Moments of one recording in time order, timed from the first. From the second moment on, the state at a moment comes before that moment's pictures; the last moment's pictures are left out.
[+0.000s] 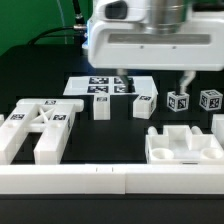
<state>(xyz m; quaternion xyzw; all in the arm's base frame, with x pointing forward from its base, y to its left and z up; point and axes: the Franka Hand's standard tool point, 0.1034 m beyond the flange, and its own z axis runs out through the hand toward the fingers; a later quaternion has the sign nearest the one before) 0.526 0.019 0.064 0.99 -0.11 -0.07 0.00</state>
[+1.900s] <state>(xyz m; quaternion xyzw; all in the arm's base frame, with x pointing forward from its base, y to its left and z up) 0.505 0.005 0.054 0.95 -0.08 -0.30 -0.04</state>
